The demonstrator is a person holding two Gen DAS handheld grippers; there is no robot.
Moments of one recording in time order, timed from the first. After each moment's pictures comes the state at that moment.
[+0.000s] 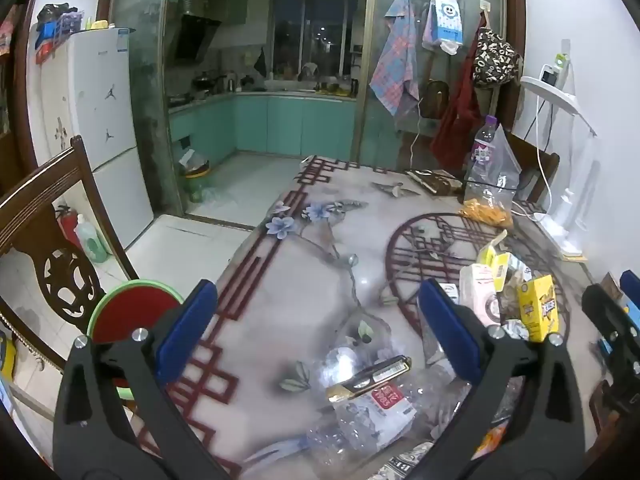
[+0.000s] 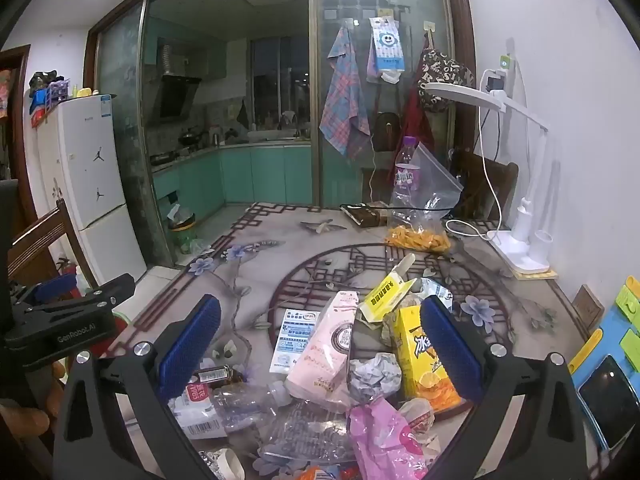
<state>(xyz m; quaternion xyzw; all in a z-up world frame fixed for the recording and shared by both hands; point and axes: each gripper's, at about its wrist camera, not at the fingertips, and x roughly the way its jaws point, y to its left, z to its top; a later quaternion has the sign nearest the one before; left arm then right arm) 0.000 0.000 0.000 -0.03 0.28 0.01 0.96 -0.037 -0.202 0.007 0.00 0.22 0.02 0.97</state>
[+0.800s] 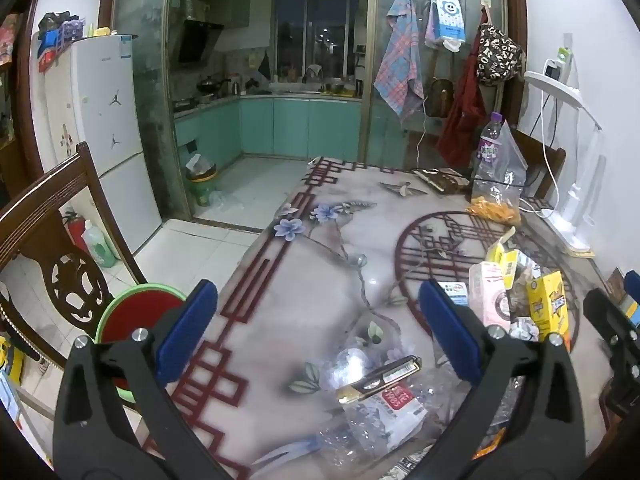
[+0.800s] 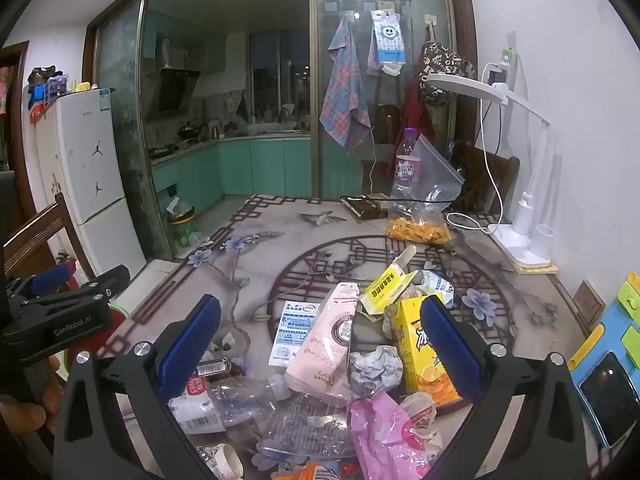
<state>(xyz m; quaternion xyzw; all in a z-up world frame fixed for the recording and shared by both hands) 0.001 0.005 0.001 -0.02 0.28 0.02 0.96 -0.036 -0.200 -0.002 0.00 0.24 0.02 0.97</state>
